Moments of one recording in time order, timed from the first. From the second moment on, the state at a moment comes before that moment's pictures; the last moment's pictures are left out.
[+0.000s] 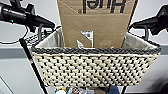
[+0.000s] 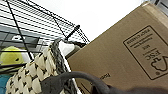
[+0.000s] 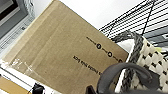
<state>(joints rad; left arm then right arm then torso) -0.71 1.93 -1.08 -0.89 0.73 -0.50 0.64 1.96 -0.97 0.89 -0.50 0.48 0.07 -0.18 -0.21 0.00</state>
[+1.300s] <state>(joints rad) -0.79 2.09 -1.31 -0.94 0.77 -0.50 0.72 2.11 -1.23 0.91 -0.60 0.49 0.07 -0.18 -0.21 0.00</state>
